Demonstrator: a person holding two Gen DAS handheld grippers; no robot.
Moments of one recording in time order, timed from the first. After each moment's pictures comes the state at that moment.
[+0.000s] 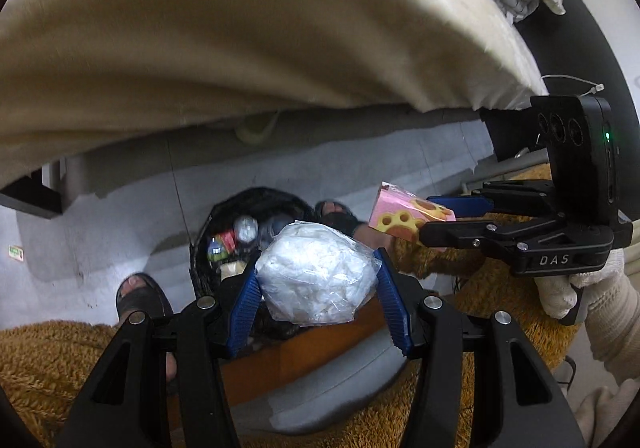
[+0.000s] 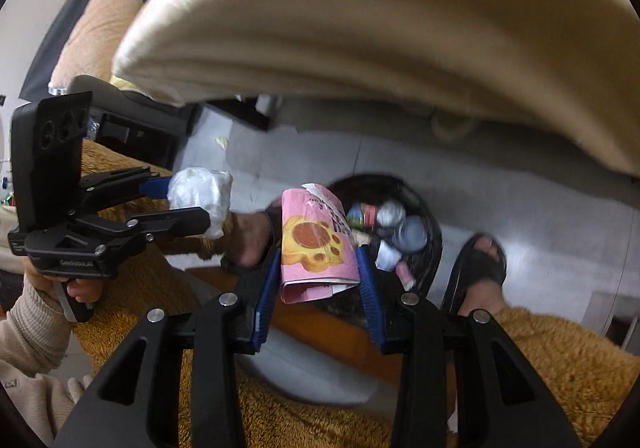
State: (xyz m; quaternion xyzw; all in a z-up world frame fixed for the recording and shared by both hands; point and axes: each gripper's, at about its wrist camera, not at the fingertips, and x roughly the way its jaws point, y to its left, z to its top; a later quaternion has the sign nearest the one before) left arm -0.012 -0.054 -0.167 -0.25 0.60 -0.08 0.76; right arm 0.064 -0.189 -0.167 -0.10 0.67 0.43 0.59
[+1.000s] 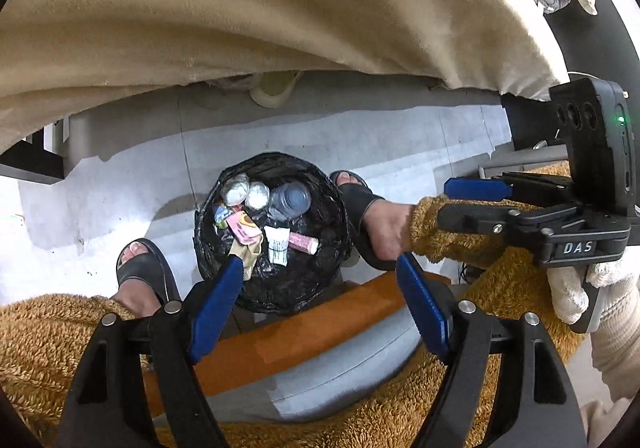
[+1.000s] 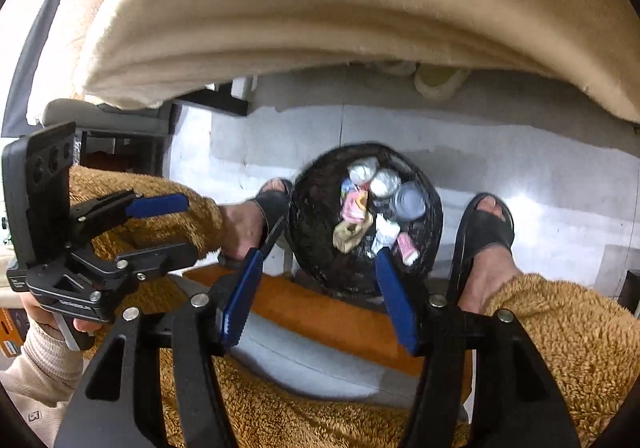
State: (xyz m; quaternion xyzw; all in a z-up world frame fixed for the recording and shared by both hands) left arm -0.005 -0.052 -0.192 -0.26 0.64 -0.06 0.72; right arm 0.075 -0.190 -0.185 -0.07 0.70 0.40 0.59
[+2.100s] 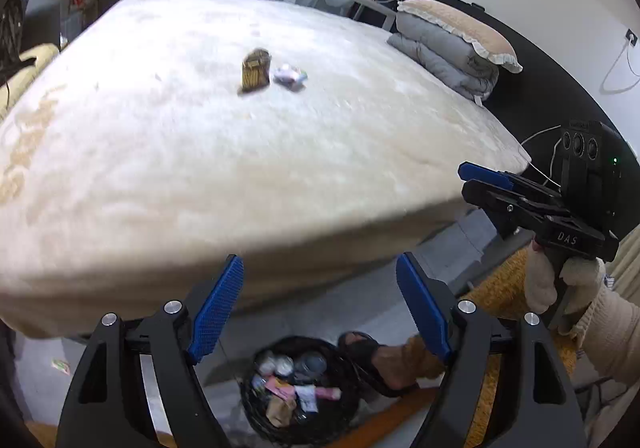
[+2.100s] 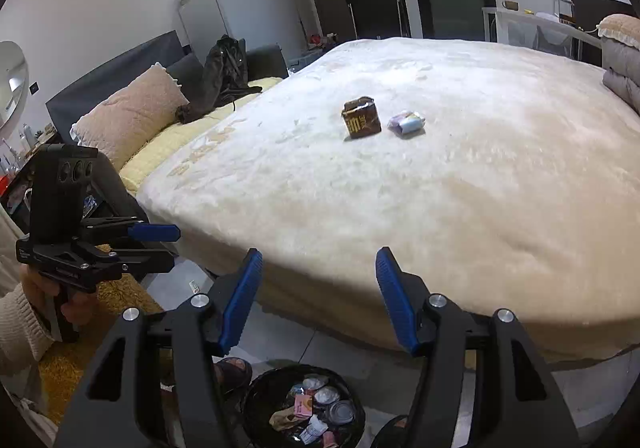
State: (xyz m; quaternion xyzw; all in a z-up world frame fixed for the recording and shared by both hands) left arm 0.004 -0.005 -0.036 -0.17 0.39 -0.04 0.90; right arm 0.106 -0.192 -0.014 -0.07 0.34 0.49 0.80
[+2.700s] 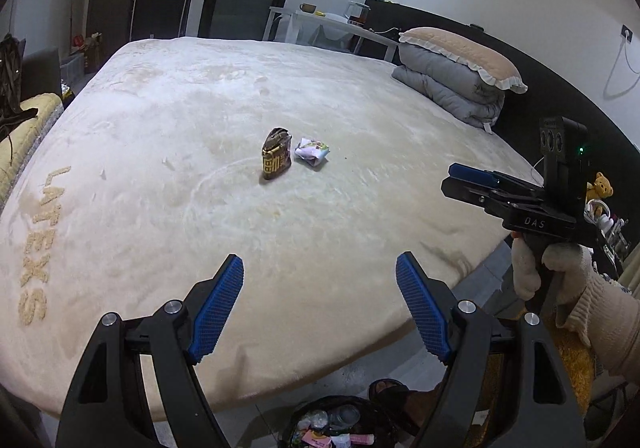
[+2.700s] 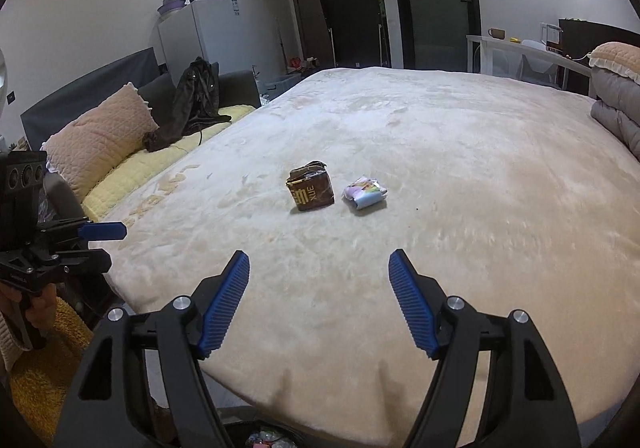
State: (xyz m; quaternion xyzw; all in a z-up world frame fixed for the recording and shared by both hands) left arm 0.062 0.042 0.003 -0.14 0.34 -0.03 0.93; right arm 0.205 -0.144 0.003 -0.08 0.30 0.45 0.83
